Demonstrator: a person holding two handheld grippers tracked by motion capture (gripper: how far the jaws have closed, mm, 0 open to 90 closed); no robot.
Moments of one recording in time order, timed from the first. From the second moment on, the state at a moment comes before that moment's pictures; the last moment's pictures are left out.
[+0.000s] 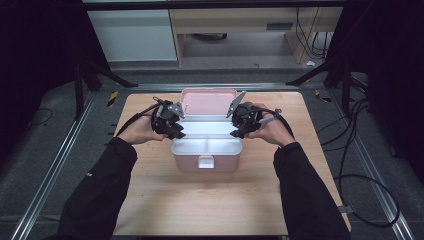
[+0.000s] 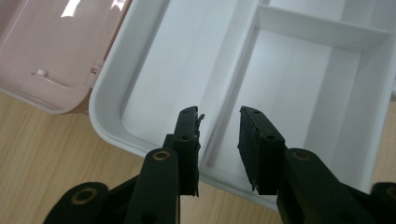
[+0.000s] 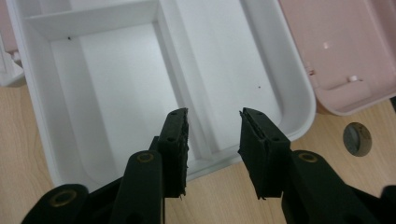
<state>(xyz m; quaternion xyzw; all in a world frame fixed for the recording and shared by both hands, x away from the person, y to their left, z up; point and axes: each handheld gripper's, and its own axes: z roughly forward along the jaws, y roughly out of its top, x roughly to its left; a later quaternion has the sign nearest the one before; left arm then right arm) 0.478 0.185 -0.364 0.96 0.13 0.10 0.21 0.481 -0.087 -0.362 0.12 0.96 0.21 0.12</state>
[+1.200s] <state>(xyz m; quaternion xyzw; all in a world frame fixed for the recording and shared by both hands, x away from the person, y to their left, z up) 0.495 0.167 -0.368 0.99 0.07 0.06 0.13 0.505 -0.074 -0.372 0.07 0.99 0.14 0.03</state>
